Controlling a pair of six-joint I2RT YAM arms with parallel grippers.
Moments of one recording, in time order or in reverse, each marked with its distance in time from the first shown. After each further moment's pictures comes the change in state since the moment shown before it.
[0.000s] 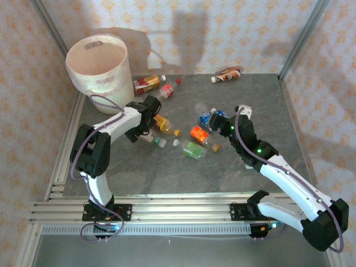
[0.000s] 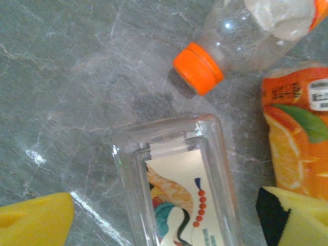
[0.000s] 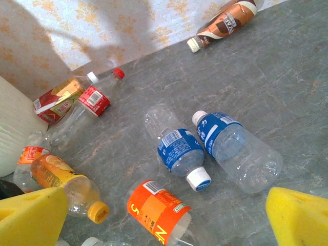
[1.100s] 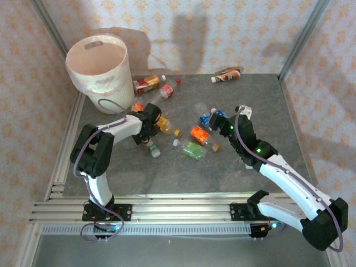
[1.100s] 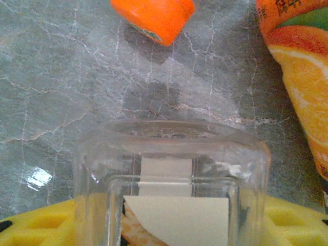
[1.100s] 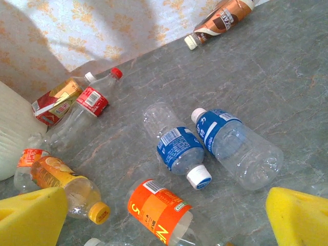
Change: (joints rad) left arm -0.009 0.000 -0.164 0.244 0.080 0.246; right arm 0.000 0.010 0.000 -0.001 0.004 0.030
